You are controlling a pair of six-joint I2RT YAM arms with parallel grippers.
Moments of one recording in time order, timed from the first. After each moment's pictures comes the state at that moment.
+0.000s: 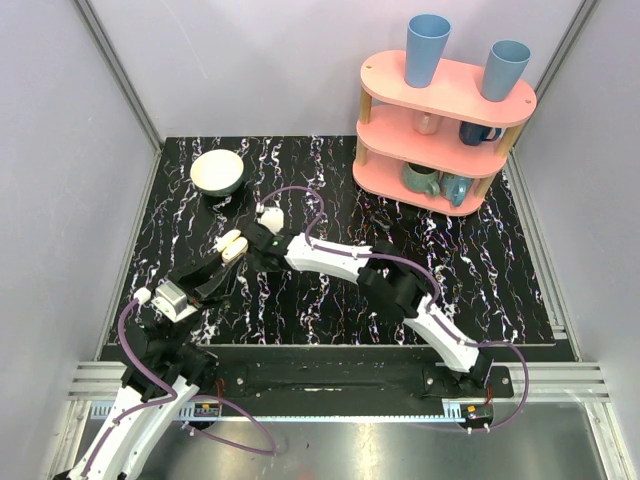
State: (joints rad) left arm -0.52 0.01 0.32 0.22 0.18 0.03; right arm 1.07 2.45 2.07 -0.60 0.36 0.92
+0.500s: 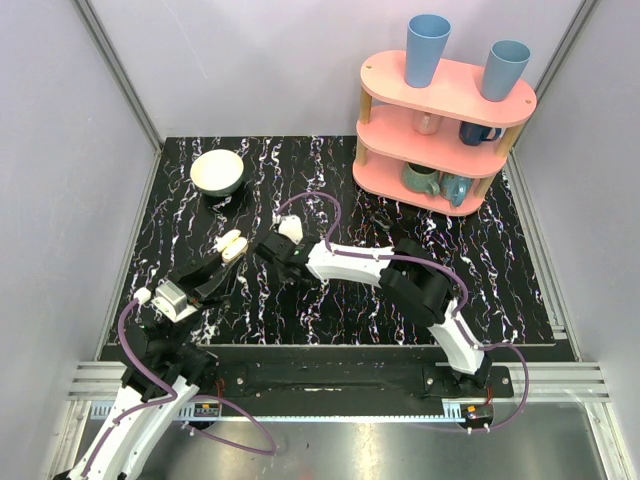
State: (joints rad) left arm -0.52 0.01 0.32 0.22 0.18 0.03; right arm 1.07 2.19 1.66 -0.53 0.41 0.77
